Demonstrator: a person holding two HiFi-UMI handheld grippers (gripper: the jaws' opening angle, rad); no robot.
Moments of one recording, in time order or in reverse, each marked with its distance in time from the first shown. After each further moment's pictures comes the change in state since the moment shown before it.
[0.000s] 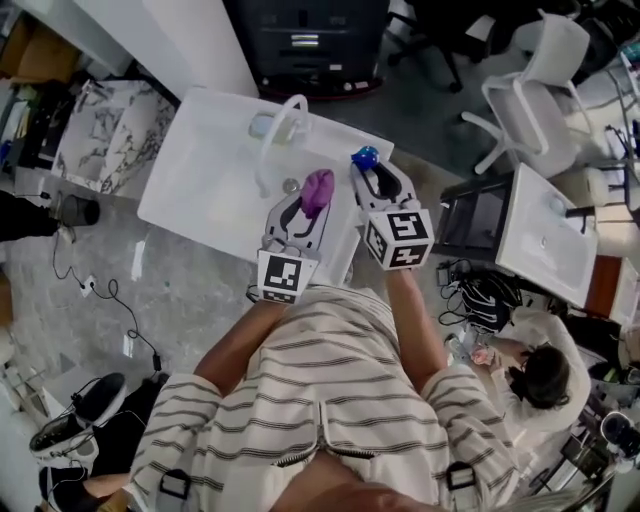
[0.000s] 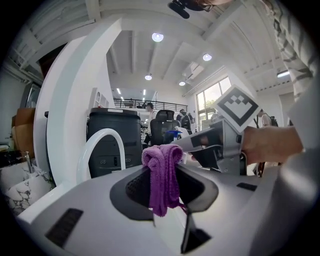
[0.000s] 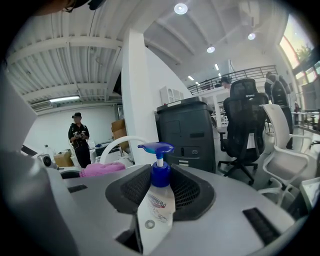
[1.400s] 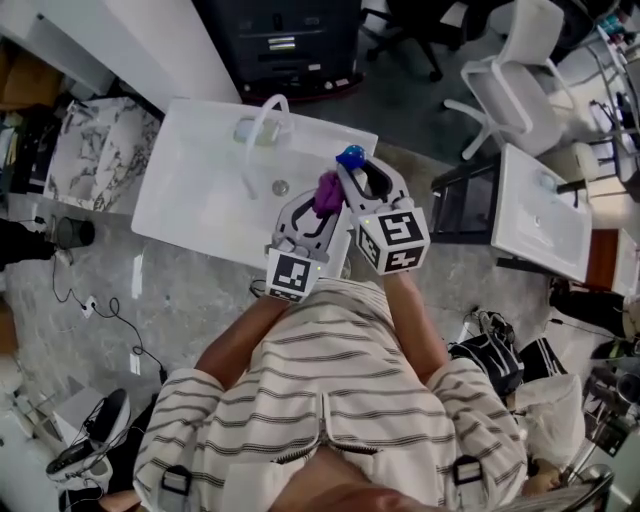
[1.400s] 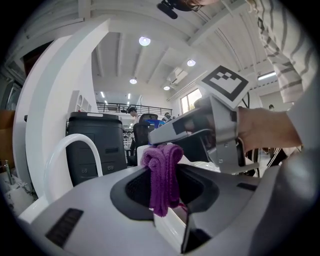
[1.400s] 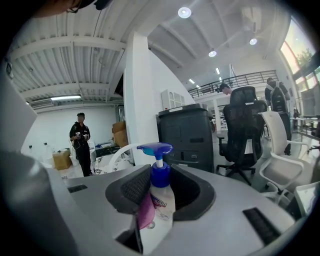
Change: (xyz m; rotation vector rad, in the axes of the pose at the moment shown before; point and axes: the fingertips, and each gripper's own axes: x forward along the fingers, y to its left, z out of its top) left arm 0.013 -0.053 0.008 0.088 -0.057 -0.176; right arm -0.031 0.012 0.021 -0.028 -0.027 -0.014
